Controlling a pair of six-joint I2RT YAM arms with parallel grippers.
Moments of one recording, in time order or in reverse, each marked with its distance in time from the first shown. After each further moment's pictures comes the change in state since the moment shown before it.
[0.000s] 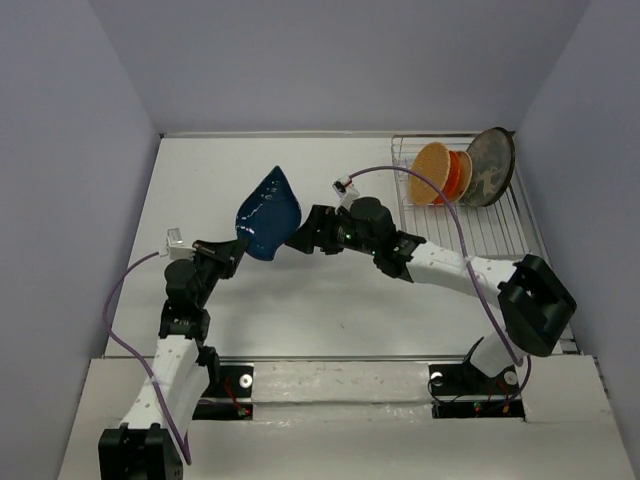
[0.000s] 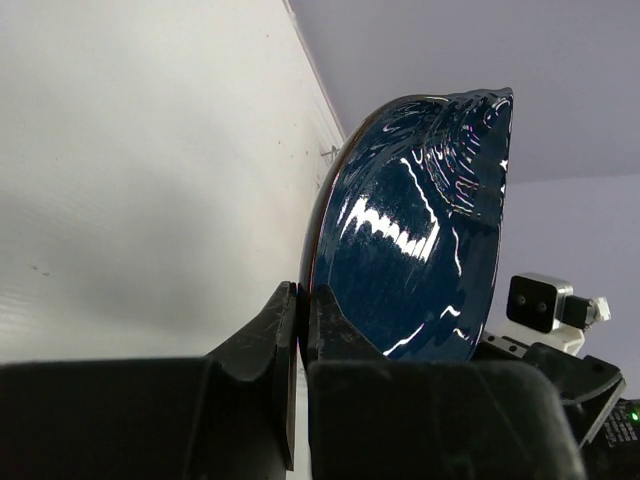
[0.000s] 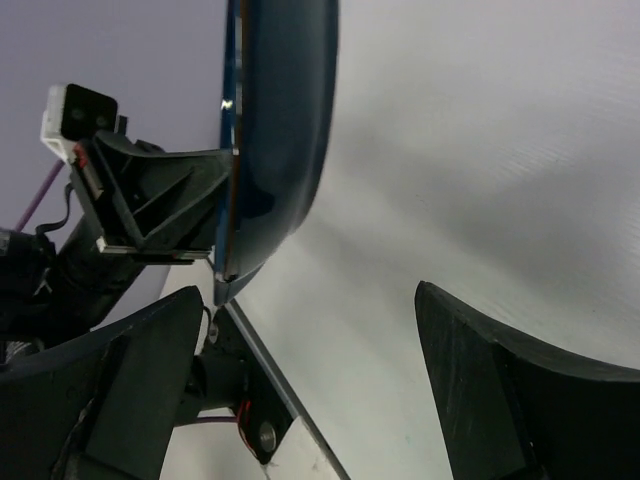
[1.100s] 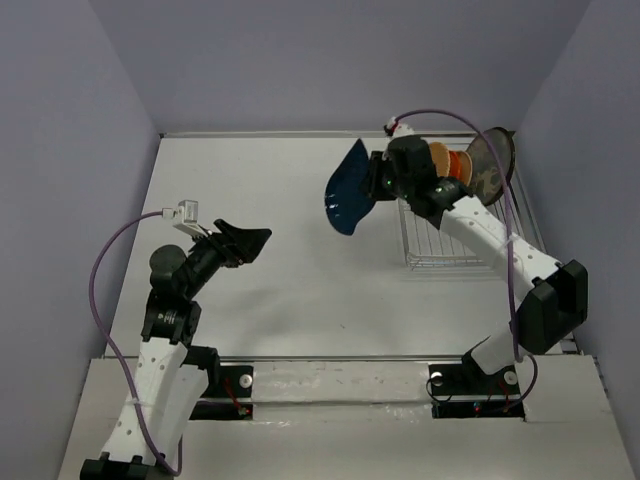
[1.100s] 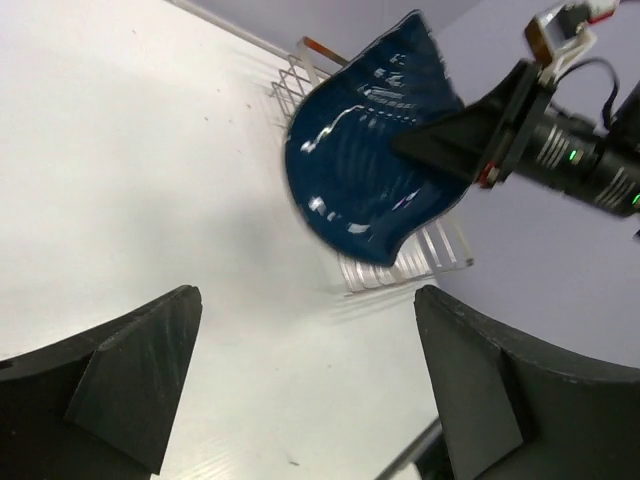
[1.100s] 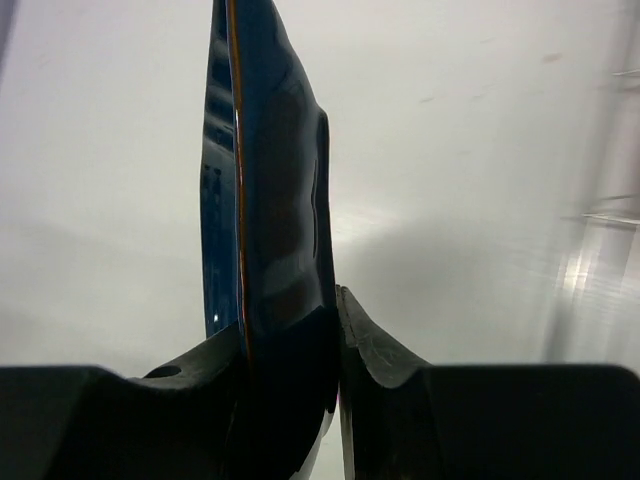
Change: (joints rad) left arm -0.090 -0.080 0.257 -0.243 0.211 0.466; right arm -0.227 -0.043 0.341 -0.594 0.261 -0.354
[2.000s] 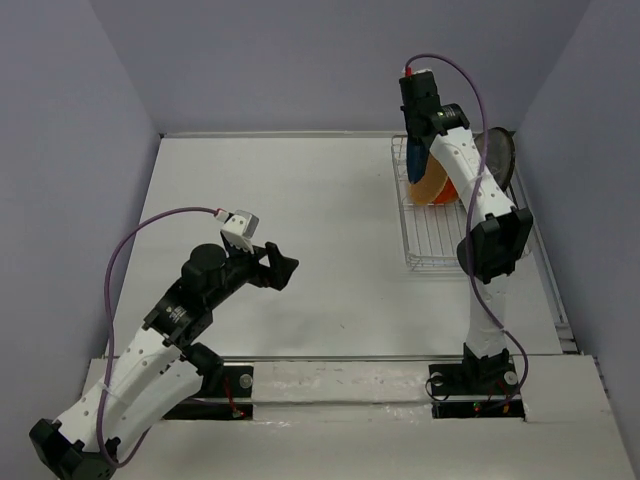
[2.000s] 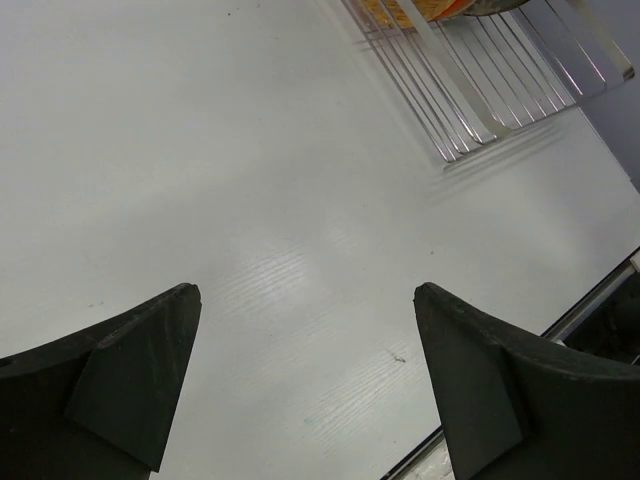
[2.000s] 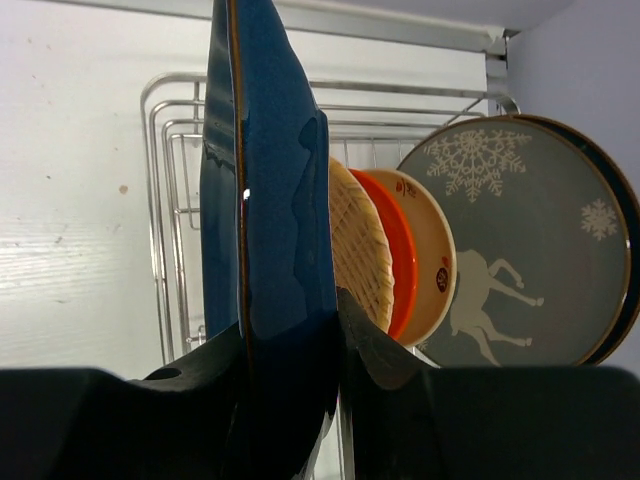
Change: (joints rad) left arm -0.499 0.055 0.166 -0.346 -0.404 0.448; right arm -0.285 0.574 0.951 -0.570 0.500 -0.469
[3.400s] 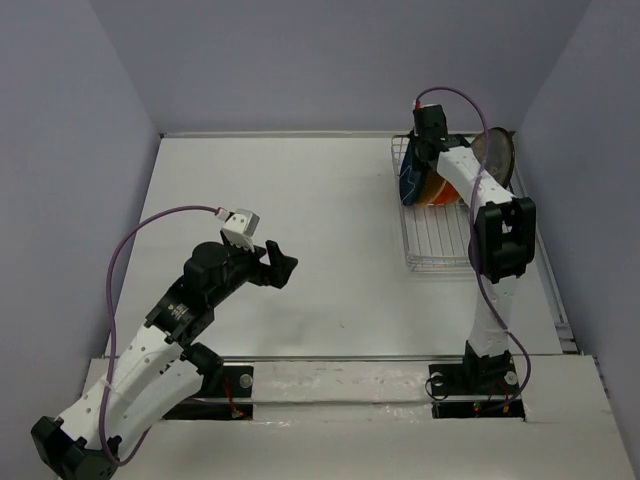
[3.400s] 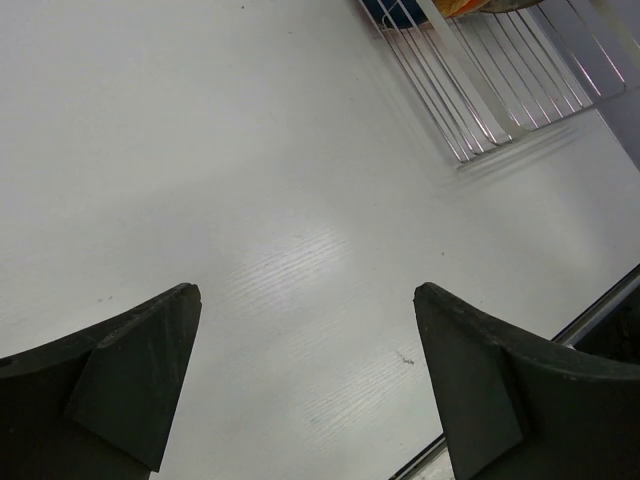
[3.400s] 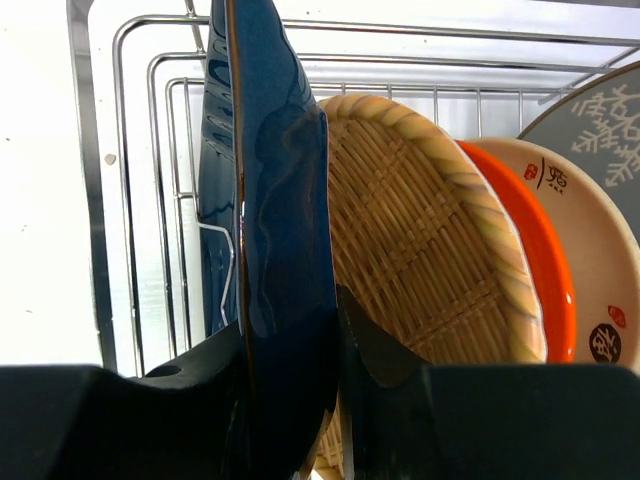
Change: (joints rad) left arm 0.010 0.021 0.000 -0.001 -0.013 0.001; right arm -0.101 -0.011 -0.438 0.337 -0.220 0.037
